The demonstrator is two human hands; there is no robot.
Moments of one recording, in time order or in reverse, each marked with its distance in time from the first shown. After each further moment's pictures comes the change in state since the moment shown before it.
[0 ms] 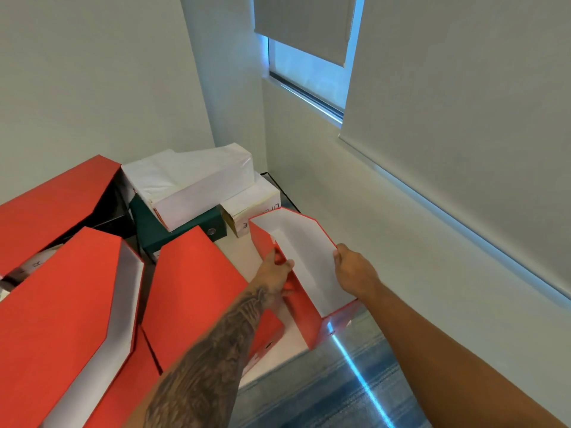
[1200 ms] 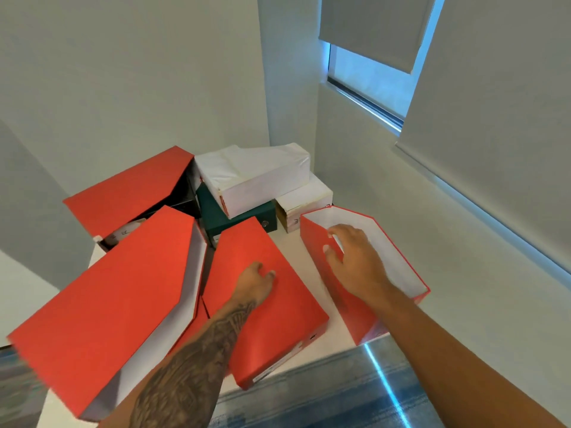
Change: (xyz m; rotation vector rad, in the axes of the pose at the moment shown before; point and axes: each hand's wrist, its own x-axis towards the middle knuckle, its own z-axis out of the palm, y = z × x) left_hand -0.046 -0.027 -0.145 0.659 0.397 0.087; right_hand -0.043 -0.127 -0.004 0.113 0.195 -0.447
